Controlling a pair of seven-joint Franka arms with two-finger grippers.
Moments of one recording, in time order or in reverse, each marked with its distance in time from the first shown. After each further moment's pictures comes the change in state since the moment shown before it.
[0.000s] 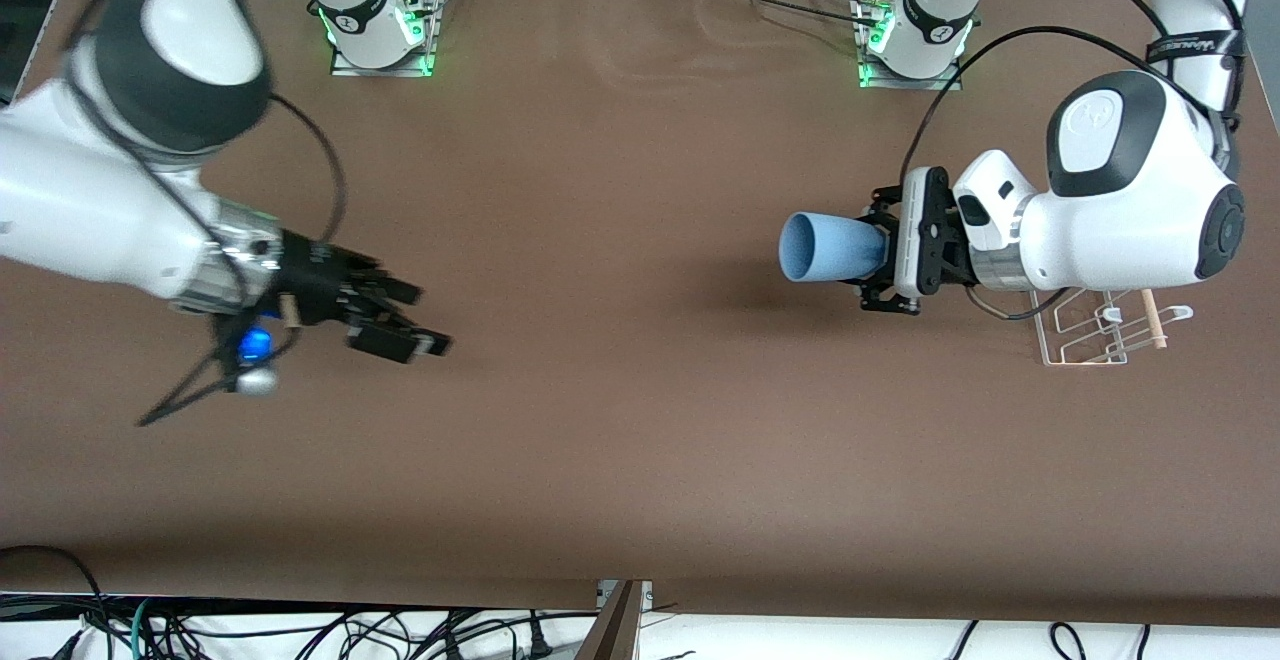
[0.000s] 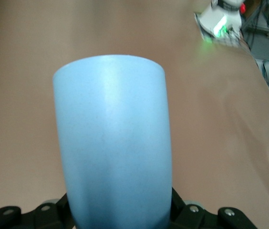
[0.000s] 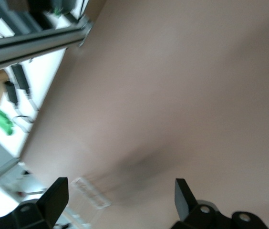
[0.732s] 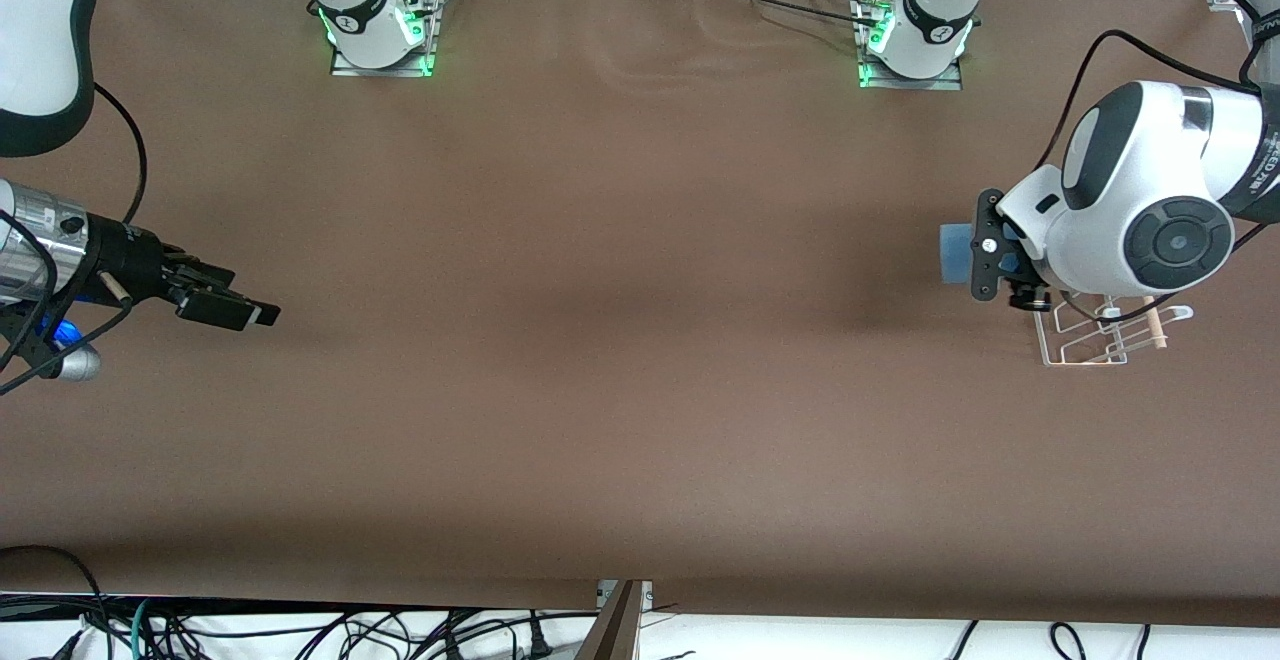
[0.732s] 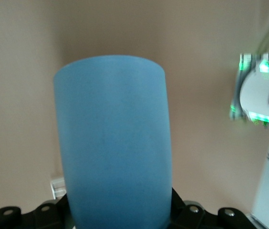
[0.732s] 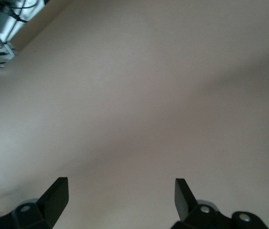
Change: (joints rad) left arm 0.024 0.006 -0.001 -0.002 0.808 -0.233 -0.096; right arm 0.000 -0.024 -0.206 -0.015 -0.211 -0.211 -0.328
